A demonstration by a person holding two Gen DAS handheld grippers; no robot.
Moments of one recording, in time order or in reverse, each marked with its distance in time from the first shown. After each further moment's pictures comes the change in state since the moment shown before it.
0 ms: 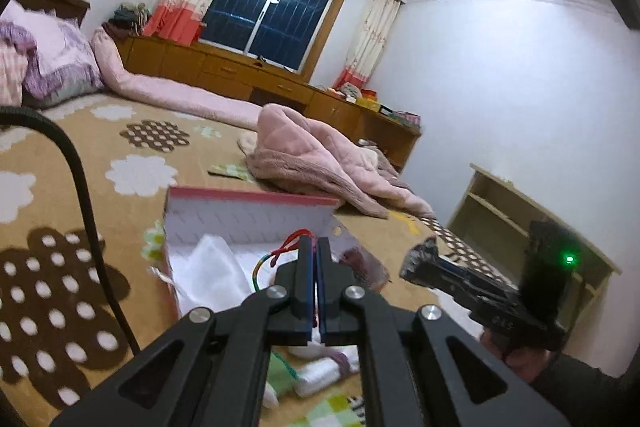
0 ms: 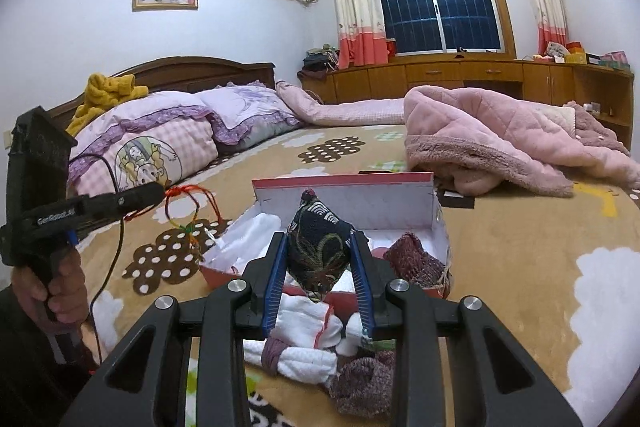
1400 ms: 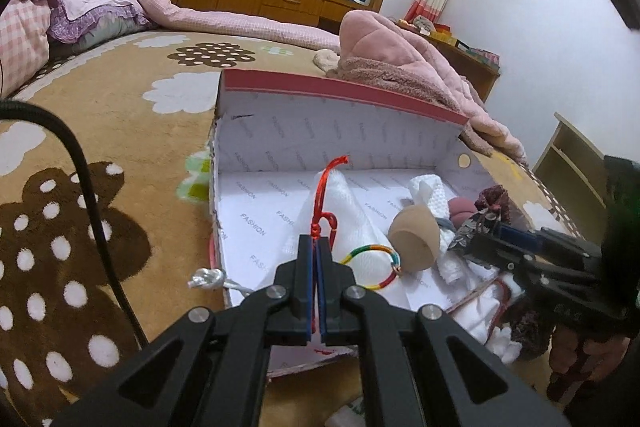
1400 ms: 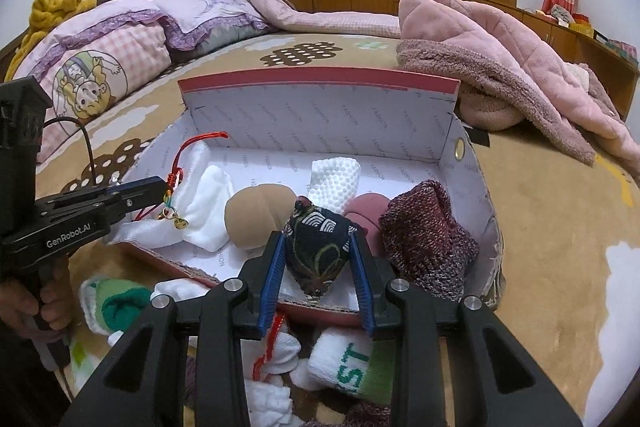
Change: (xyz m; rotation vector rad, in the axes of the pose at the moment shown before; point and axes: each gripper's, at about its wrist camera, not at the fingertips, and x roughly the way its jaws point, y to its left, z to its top) left arm 0.121 0.068 -0.048 -0.030 0.254 0.257; right arm 0.124 -0.012 -0.020 -0.058 0.343 -0.135
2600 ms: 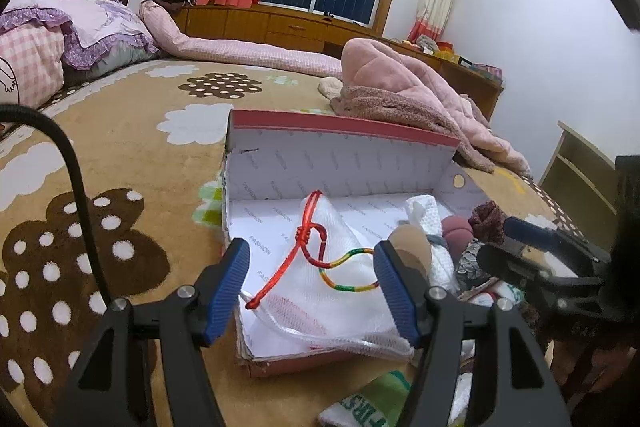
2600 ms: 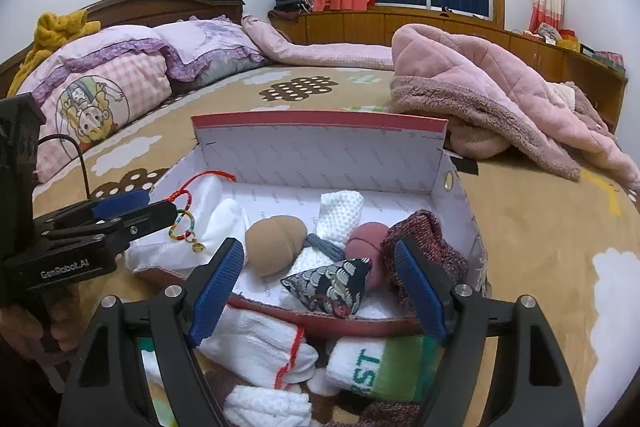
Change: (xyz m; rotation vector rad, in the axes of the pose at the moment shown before) left arm -0.025 -0.010 0.003 0.025 -0.093 0.048; right arm -0.023 0.011 0.004 0.016 -0.120 -0.024
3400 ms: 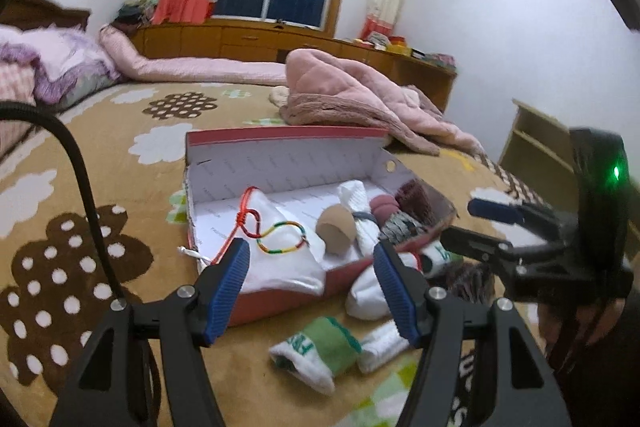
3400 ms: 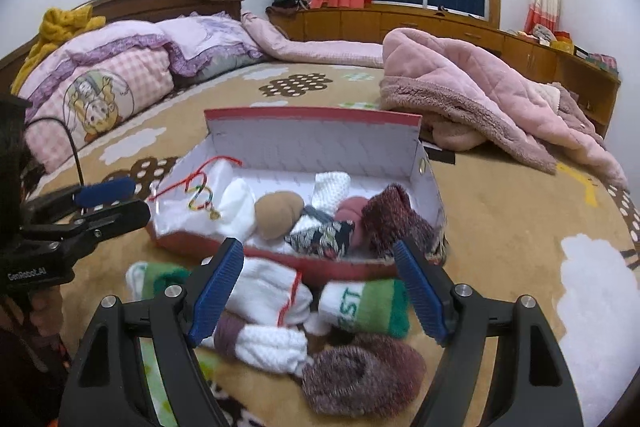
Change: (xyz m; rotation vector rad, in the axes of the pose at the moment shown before) left arm -0.067 -0.033 -0.016 0.143 -0.023 -0.123; right arm -0.050 -0.001 -0.013 -0.012 0.019 -0.025
